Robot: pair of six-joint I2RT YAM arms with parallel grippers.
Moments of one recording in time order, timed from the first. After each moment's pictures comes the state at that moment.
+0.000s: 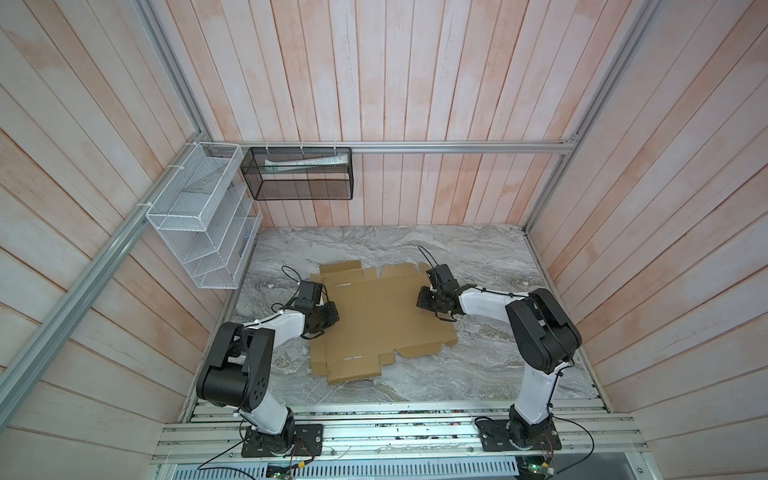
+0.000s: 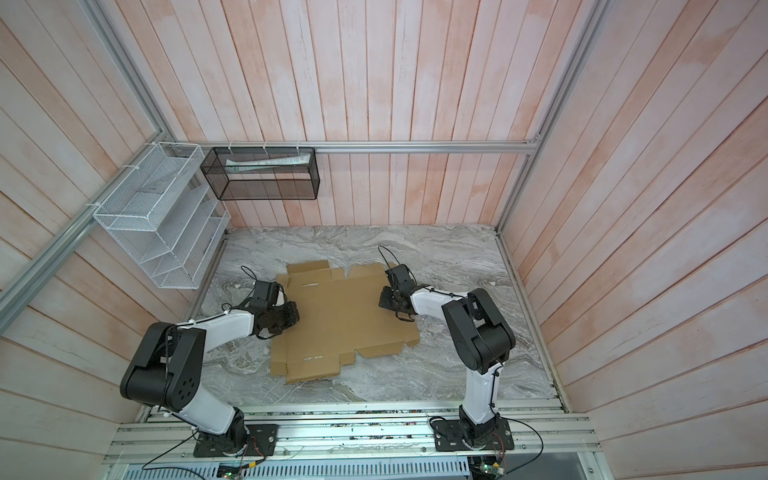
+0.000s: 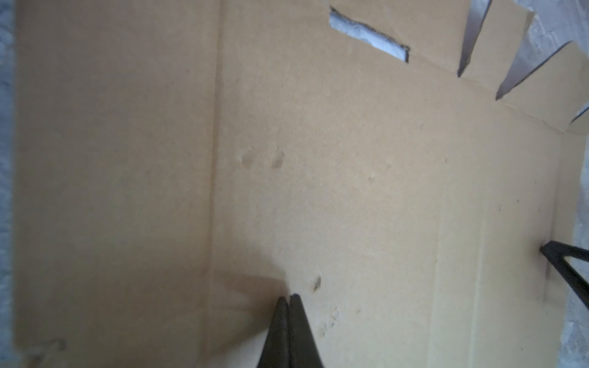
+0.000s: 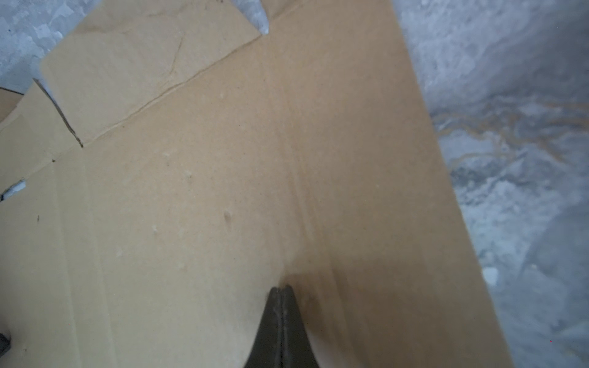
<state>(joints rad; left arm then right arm) -0.19 1.60 0.73 -0.14 0.21 -0.56 0.50 1.91 1.10 -0.15 -0.03 0.68</state>
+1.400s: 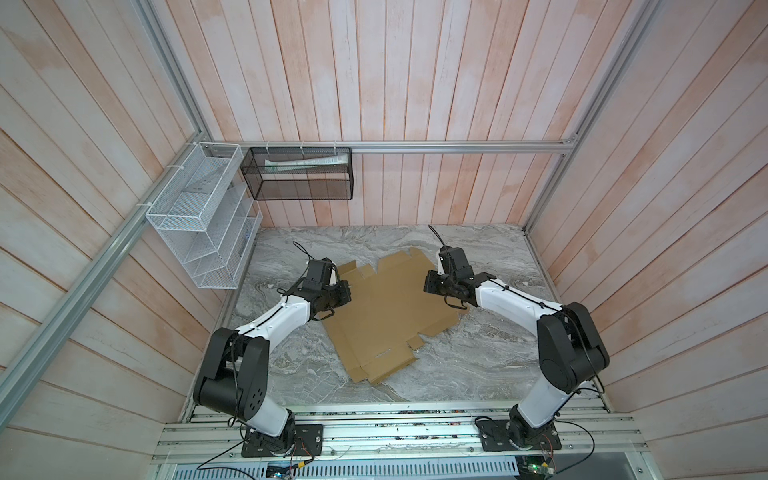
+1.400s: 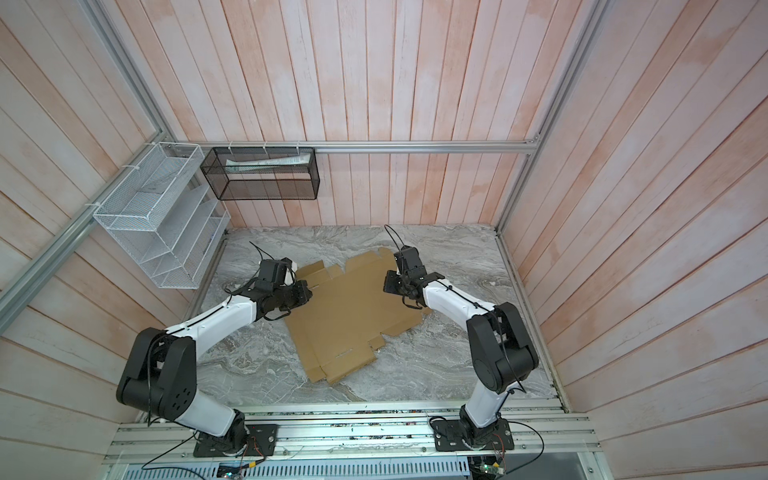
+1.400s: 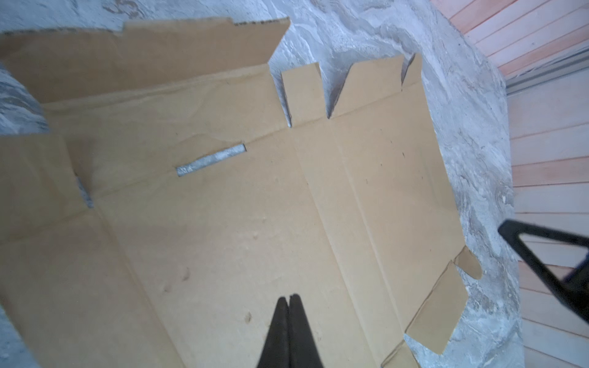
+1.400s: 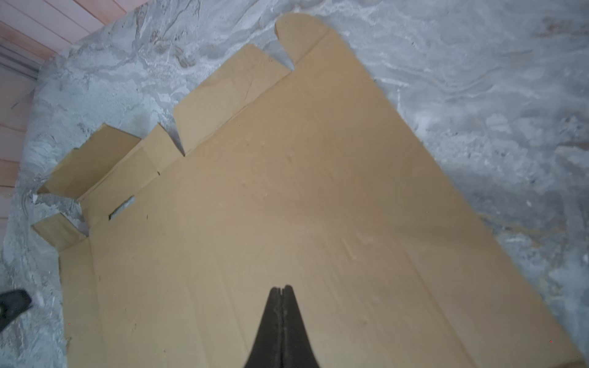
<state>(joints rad) -0.26 1.58 0.97 -0.24 0.24 -0.54 0.50 1.69 1.11 -0.26 -0.04 0.57</state>
